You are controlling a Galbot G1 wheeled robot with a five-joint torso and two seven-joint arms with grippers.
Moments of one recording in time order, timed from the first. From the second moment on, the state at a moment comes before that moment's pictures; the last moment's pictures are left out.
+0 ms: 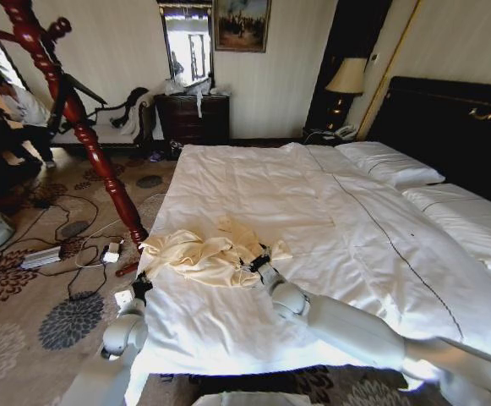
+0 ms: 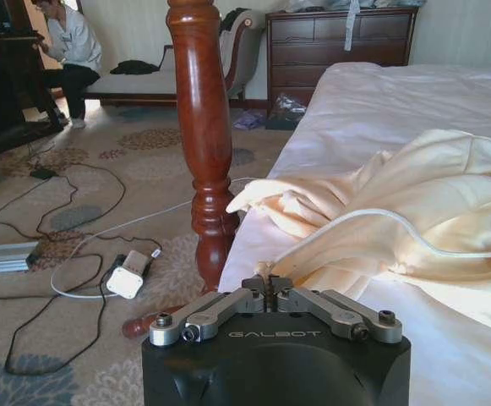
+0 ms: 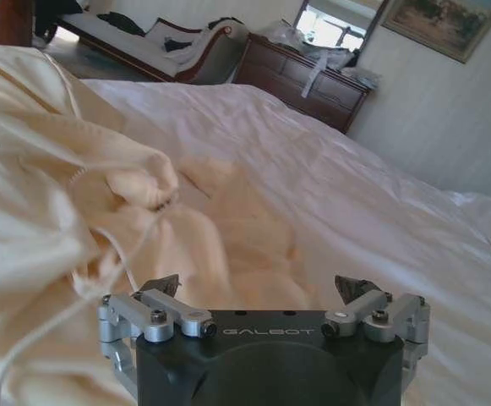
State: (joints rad) left arm 1.37 -1.15 -0.52 -1.88 -0.53 0.32 -0.47; right arm -0.69 0.78 -0.54 1.83 0.56 -0.28 0.58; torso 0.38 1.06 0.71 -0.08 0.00
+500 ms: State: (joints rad) left arm 1.33 -1.15 -0.53 -1.90 -0.56 0.34 -0.50; right arm -0.79 0.75 -0.50 1.85 0.46 -0.25 0.58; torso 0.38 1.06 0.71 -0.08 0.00
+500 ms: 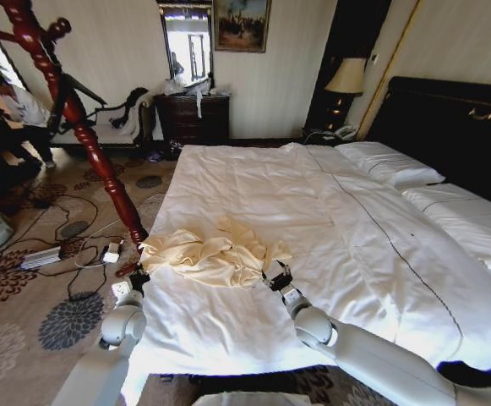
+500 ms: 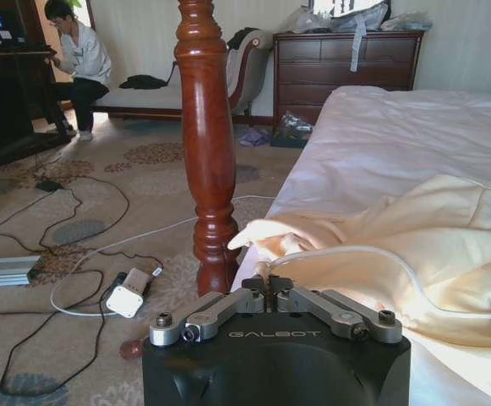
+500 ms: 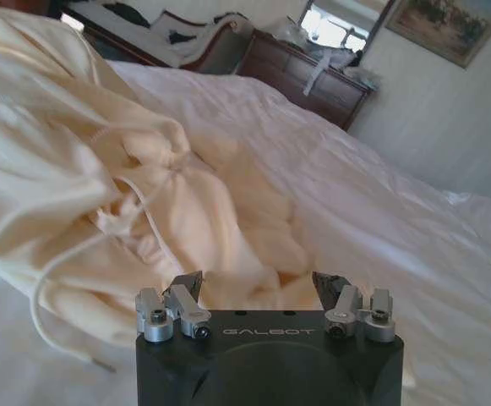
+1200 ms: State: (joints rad) left arm 1.34 -1.14 -0.54 -1.91 -0.55 0.34 -0.50; right arm -0.62 0.87 -0.66 1.77 0.44 -0.22 0.54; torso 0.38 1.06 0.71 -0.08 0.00
